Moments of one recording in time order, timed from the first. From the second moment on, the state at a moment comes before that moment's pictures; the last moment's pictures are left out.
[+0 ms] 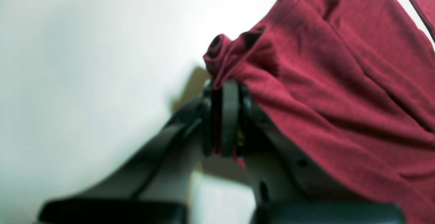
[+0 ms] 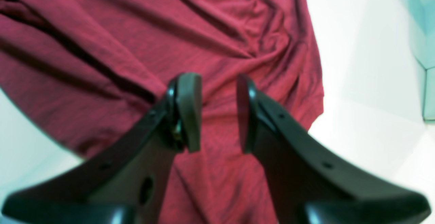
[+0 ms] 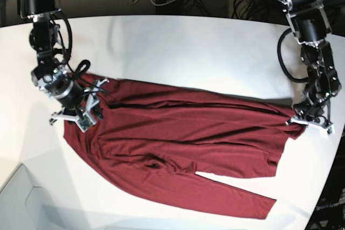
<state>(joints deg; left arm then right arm) -13.7 -18.5 -20.8 64.0 -24.3 -4.4 34.4 0.6 20.2 -2.4 88.9 -2.9 28.5 -23.7</state>
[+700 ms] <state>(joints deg) -15.0 -18.9 -20.8 64.2 -24.4 -4.4 34.4 -4.4 22.3 -1.0 83.1 -2.6 29.0 -23.3</state>
